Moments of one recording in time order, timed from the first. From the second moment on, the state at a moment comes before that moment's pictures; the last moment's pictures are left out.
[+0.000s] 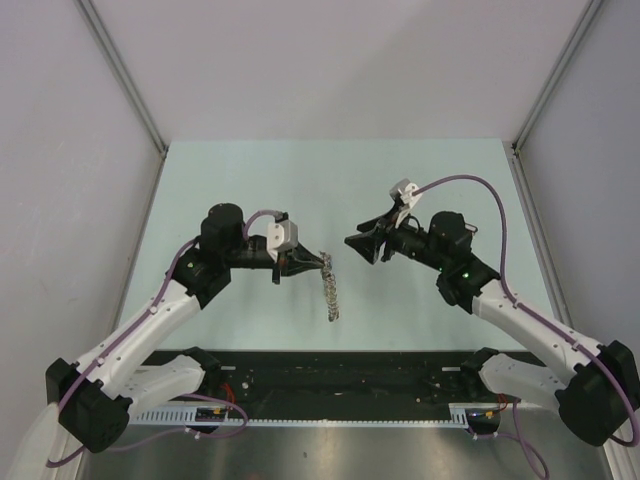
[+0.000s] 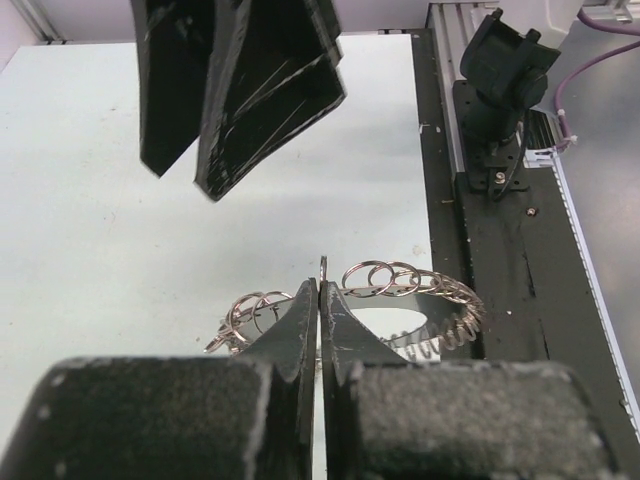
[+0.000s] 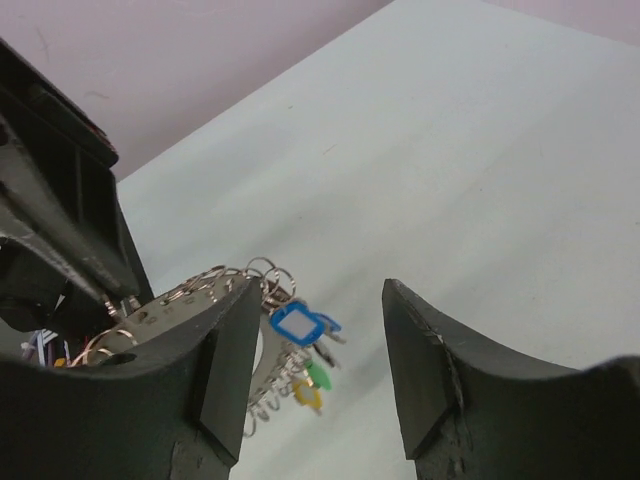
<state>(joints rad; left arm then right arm) -0.56 0.99 0.85 -0.14 0.94 0.30 0.61 1.07 0.74 0.27 -0.40 0.25</state>
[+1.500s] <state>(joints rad) -0.54 1.07 0.86 -0.24 0.50 0.14 -0.03 1.63 1.01 -0.17 0.07 0.23</state>
